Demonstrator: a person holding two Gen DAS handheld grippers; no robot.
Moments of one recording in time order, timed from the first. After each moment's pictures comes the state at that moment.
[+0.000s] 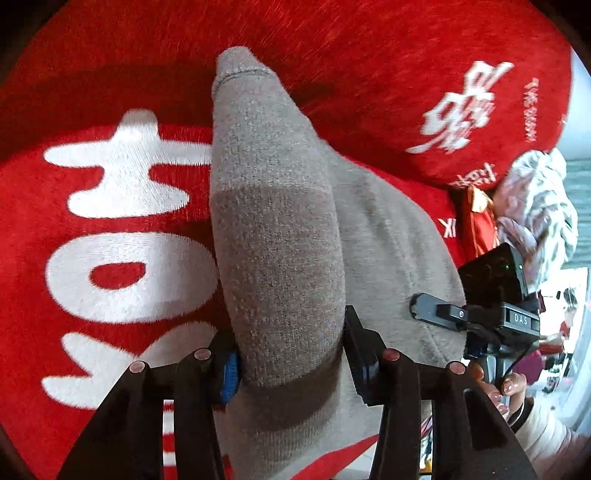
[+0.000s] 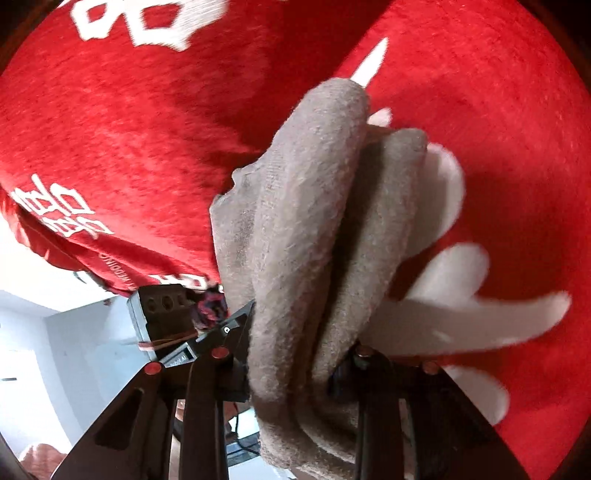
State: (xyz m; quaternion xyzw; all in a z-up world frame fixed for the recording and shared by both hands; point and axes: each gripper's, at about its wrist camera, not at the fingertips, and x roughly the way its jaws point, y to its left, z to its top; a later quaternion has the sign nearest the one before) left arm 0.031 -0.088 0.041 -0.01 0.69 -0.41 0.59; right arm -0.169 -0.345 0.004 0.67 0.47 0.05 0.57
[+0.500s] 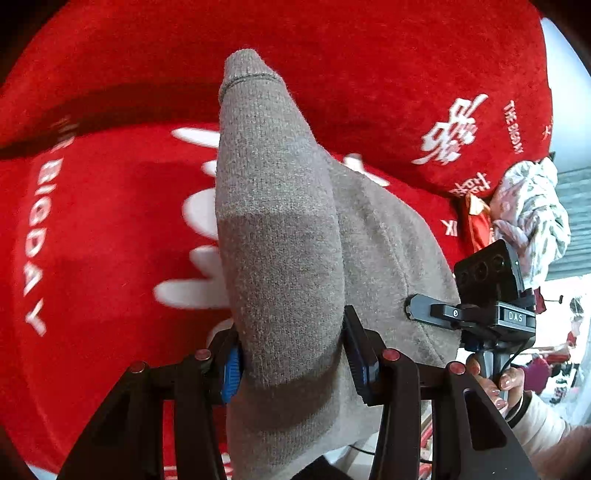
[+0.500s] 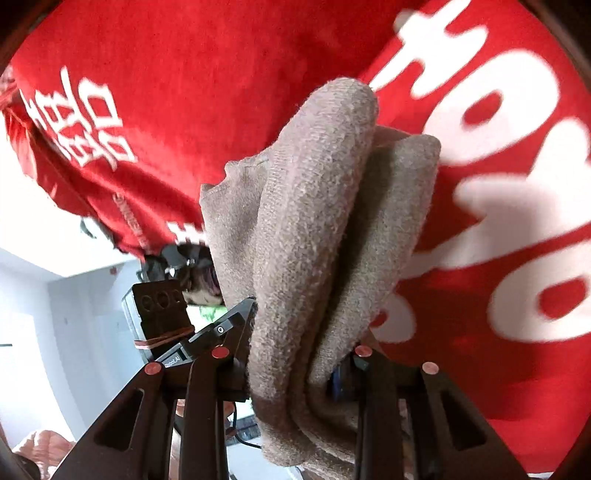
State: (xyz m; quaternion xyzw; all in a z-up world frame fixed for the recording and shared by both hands) left arm 0.036 0.064 0.094 -0.02 0.68 -0.38 0.63; right arm -0.142 -0.224 0.050 0.65 0.48 0.11 0.58
